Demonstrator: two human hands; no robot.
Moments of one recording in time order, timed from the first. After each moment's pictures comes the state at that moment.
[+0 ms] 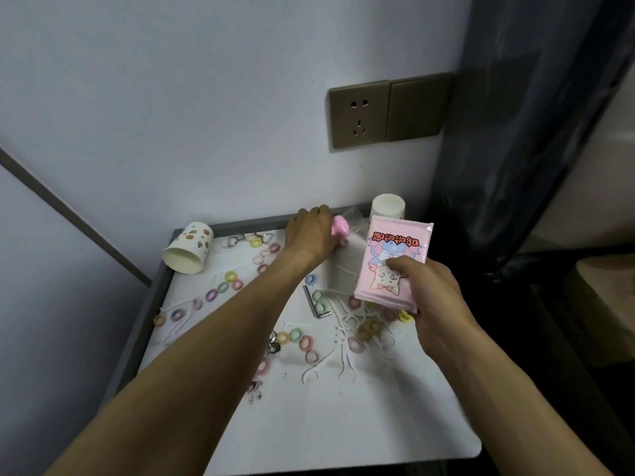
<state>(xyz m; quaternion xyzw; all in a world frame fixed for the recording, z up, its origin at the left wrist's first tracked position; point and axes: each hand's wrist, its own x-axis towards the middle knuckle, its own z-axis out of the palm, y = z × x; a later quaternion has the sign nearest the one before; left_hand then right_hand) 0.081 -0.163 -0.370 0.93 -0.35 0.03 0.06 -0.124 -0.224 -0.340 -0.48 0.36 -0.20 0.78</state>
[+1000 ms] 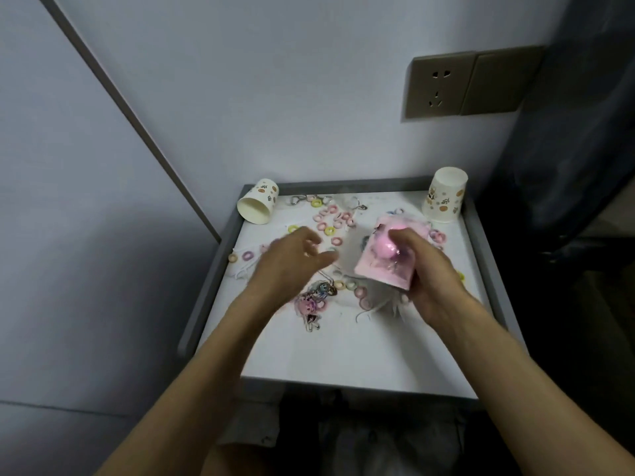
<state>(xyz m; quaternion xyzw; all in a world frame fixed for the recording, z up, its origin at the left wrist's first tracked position) -0.023 0.029 -0.309 0.92 -0.19 -0.16 0.31 -0.115 -0.149 -0.336 -0.47 0.29 -0.09 0.83</state>
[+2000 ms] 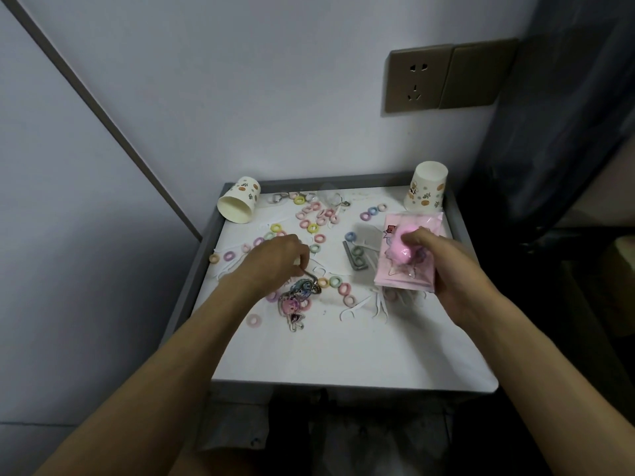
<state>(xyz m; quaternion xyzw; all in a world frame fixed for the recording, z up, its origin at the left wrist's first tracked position) 0.030 0.020 -0.361 0.91 -0.41 -0.10 0.02 -0.141 -0.190 -0.335 -0.55 0.29 -0.09 0.78</state>
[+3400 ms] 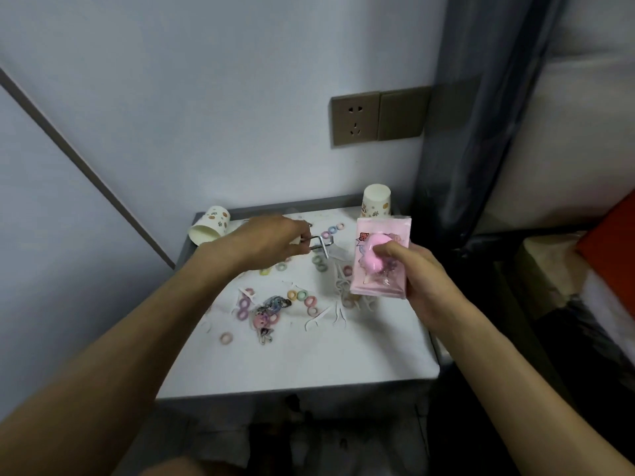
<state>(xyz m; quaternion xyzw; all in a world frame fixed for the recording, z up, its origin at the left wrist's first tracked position) 0.002 -0.038 -0.256 0.85 -0.53 -0.08 -0.01 -0.182 -0.203 -0.308 -0.53 0.27 -0.14 0.79</state>
